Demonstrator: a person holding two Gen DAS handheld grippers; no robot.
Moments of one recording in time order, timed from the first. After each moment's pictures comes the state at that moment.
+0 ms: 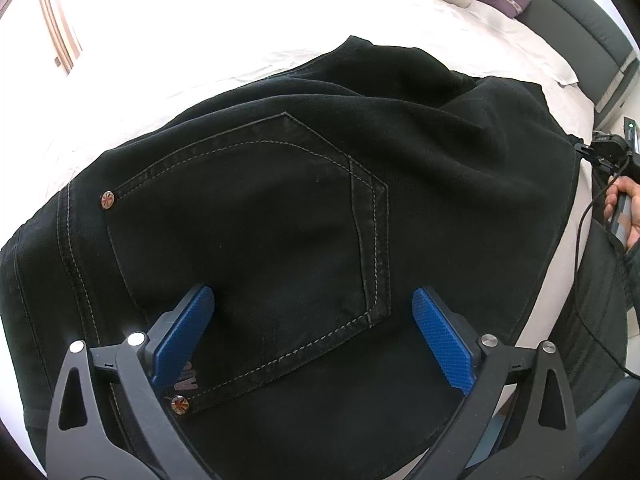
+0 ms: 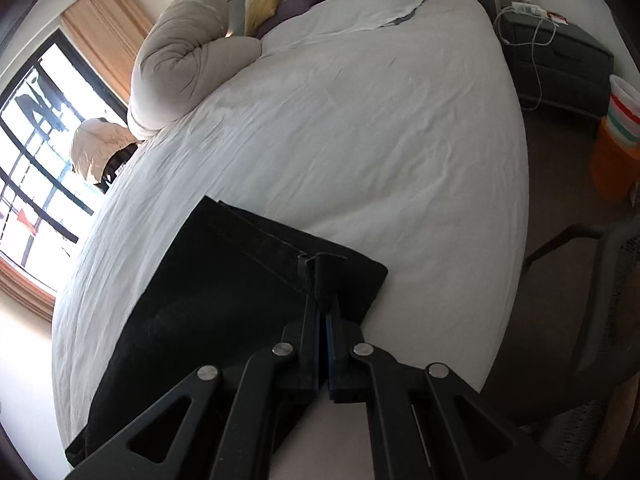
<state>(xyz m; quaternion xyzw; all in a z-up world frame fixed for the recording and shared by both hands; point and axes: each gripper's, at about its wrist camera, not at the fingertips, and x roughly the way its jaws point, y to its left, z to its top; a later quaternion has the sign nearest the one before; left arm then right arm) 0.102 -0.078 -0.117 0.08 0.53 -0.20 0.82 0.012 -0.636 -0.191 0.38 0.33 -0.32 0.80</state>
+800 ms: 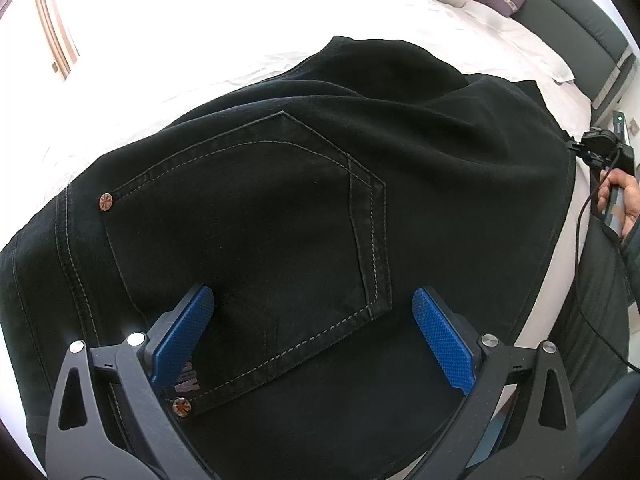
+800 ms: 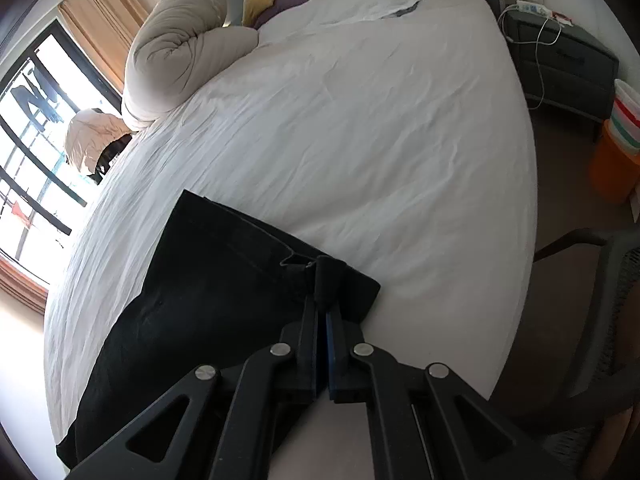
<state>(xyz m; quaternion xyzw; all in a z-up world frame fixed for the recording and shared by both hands) 0.096 -0.080 -0.119 0.09 0.52 -0.21 0.82 0.017 -0.651 -0.204 0.38 0.36 -0.31 0.80</state>
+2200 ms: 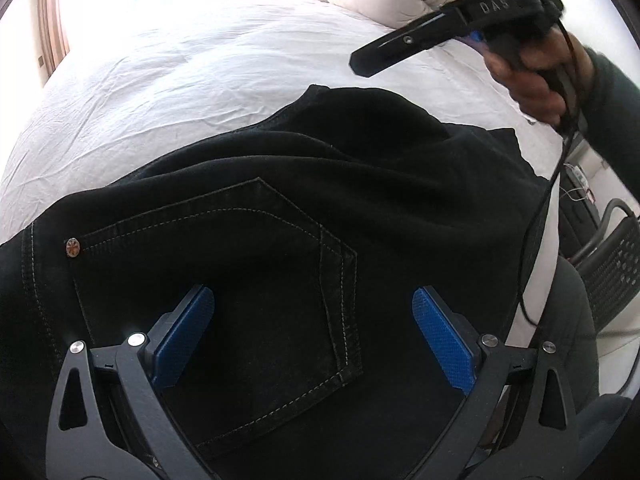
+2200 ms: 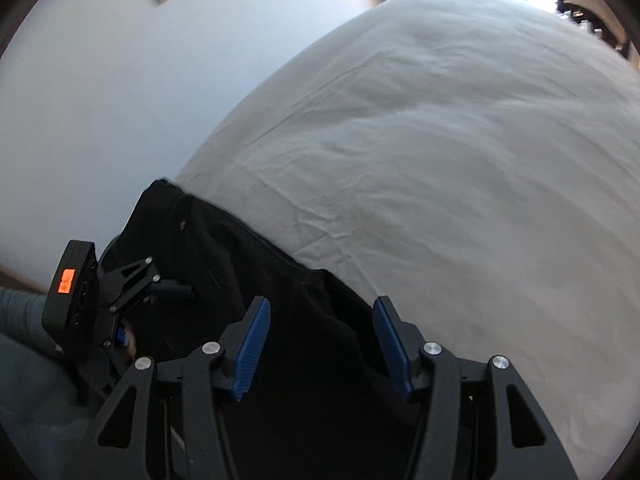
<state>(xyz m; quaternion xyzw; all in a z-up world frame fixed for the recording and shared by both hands) 0.129 -0.078 -0.118 0.02 0.49 -0.26 0.83 0.248 -0.273 -0.120 -0.06 0.57 0.40 0.72</state>
